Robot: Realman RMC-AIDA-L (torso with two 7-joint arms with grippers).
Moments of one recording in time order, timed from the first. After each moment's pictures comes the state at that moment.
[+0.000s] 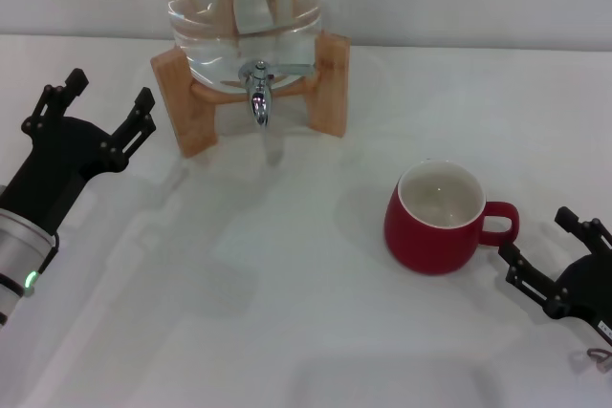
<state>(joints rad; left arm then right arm) -0.34 -2.10 1.51 0.20 -2.93 -1.26 2.81 0.26 2.02 0.27 0.25 -2.21 -1.30 0.19</state>
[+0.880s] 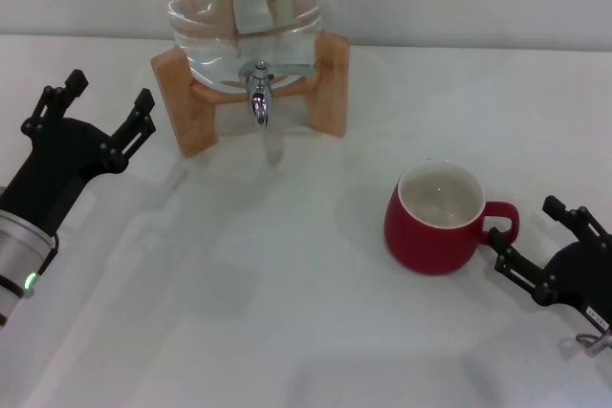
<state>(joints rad) -0.33 -2.10 1.51 0.20 -2.93 -1.26 2.81 0.30 2.02 0.27 0.26 -2.20 -1.27 0.19</state>
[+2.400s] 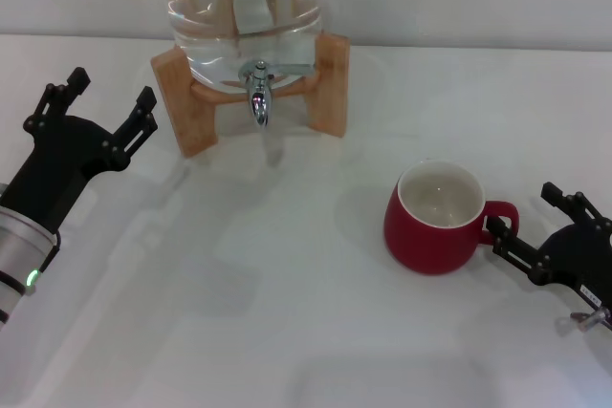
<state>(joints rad) -0.34 -2.10 1.51 0.20 -2.93 -1.26 2.81 0.35 2.02 0.30 0.25 -2.19 -1.18 0.18</state>
